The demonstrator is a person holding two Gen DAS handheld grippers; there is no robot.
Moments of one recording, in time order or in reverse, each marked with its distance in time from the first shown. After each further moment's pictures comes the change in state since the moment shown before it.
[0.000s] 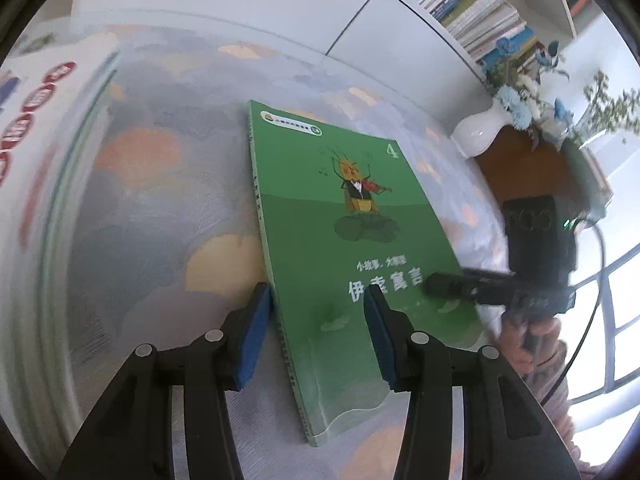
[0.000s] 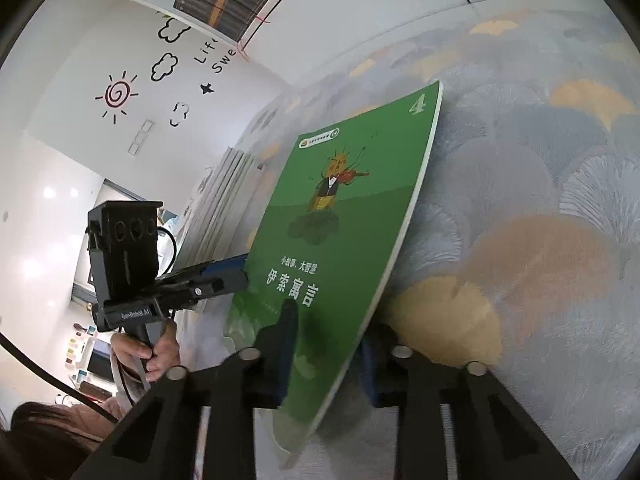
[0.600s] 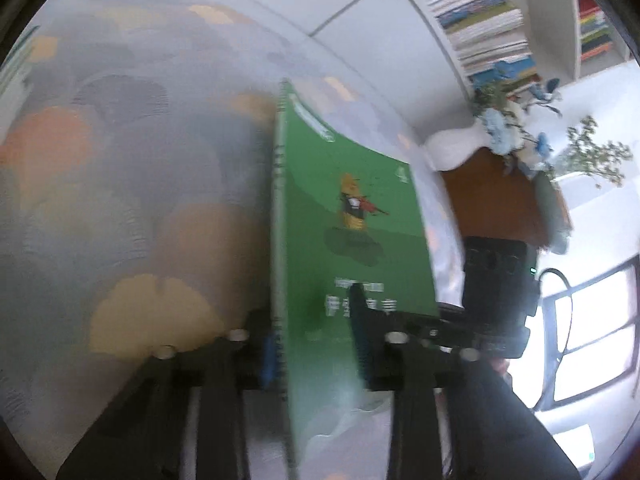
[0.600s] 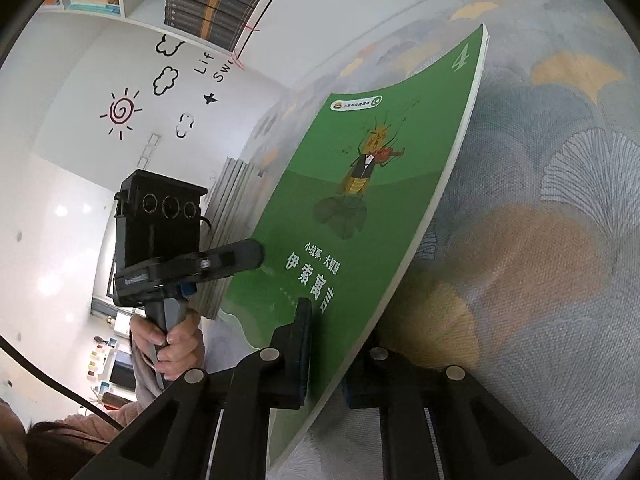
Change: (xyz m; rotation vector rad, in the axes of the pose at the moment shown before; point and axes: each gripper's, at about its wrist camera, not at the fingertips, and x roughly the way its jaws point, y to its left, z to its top) left arm 0.037 0.003 0.024 -0.123 0.070 -0.171; right arm -0.012 -0.015 -0.008 0.058 -0.006 0.066
